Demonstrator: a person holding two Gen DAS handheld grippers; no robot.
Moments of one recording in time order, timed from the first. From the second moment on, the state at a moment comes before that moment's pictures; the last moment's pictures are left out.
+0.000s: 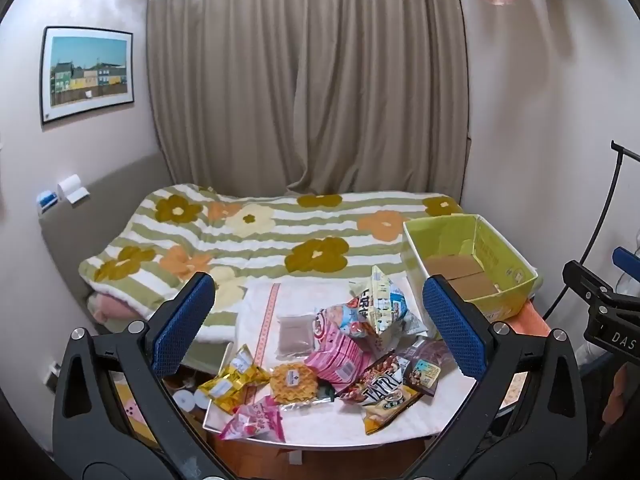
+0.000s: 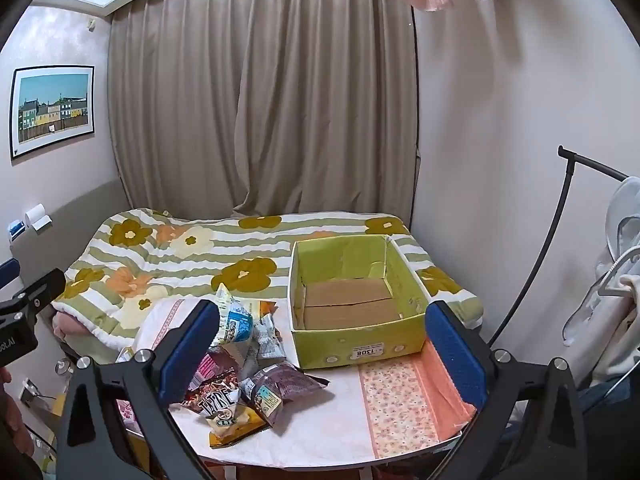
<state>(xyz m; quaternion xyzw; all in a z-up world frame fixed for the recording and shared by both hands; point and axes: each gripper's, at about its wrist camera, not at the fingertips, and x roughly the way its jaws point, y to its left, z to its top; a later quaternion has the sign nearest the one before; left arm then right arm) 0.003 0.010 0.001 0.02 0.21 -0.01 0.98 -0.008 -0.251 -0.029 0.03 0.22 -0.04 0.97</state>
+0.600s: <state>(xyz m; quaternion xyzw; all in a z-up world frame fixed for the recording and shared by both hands) 0.002 0.014 0.000 0.03 0.21 0.00 0.98 -0.007 -0.243 -0.035 0.02 0.23 -0.04 0.97</state>
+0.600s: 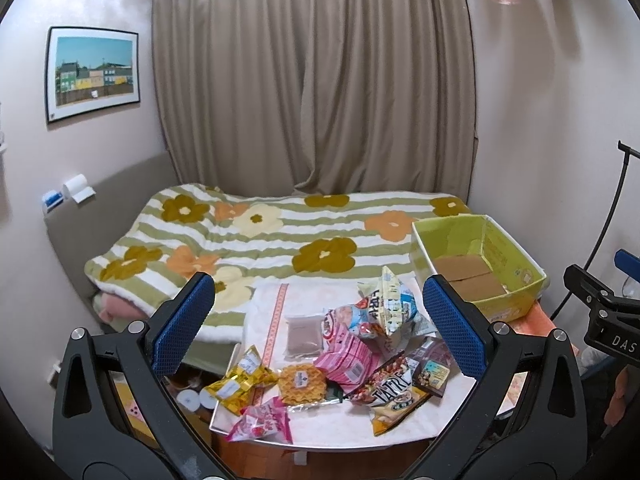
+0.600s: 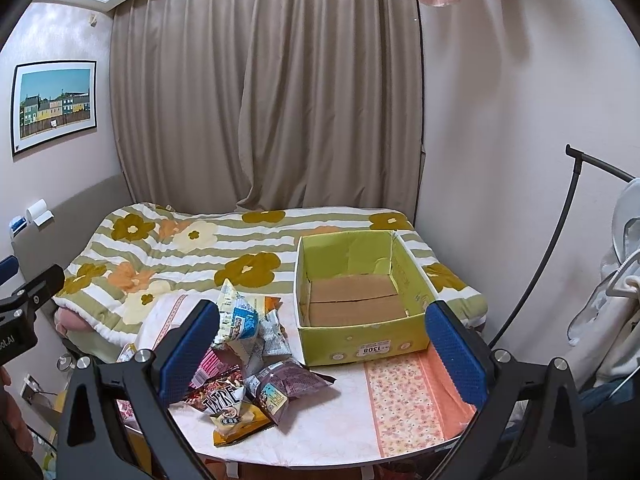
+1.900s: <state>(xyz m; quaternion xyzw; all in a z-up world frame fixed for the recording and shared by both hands) 0.012 0.008 -0.005 0.02 0.22 0.00 0.97 -0.001 -0.240 -0.031 0.02 0.23 -0.03 0.97</state>
